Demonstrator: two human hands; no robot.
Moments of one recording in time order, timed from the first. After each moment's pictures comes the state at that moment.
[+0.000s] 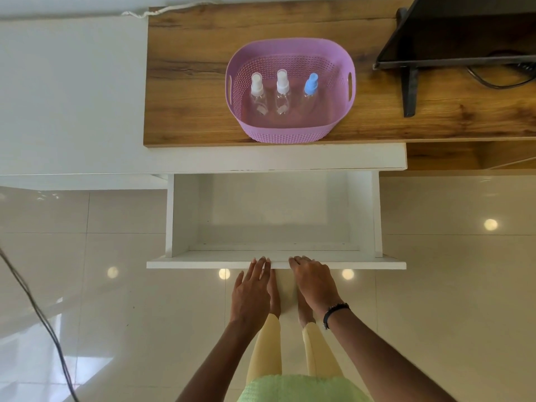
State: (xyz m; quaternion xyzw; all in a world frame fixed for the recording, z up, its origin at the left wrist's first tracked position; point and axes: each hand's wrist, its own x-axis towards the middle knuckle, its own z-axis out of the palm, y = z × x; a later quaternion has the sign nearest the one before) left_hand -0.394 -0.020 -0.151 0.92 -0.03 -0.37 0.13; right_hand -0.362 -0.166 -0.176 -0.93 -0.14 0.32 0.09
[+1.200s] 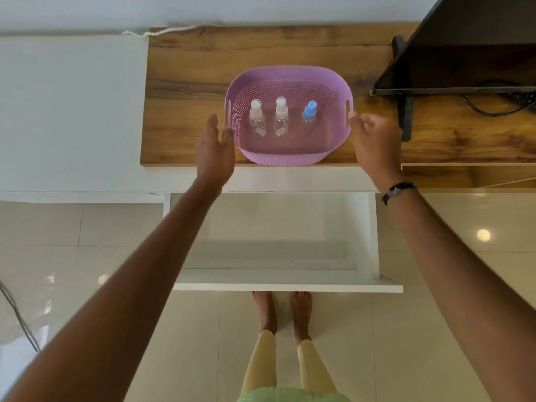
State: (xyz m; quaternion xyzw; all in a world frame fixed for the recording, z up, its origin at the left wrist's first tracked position) left_hand -0.119 0.013 -0.065 0.85 0.21 -0.05 0.48; right_hand -0.100 -0.227 -0.070 -0.89 0.18 -0.02 0.41
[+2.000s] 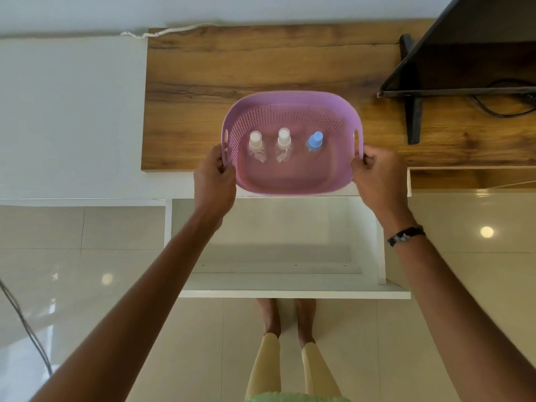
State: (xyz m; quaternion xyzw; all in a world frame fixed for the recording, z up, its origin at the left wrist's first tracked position) left_hand -0.148 0.016 -0.056 0.82 0.24 -0.09 0.52; right_hand -0.139 -0.222 -0.065 -0.91 0.13 0.00 0.39
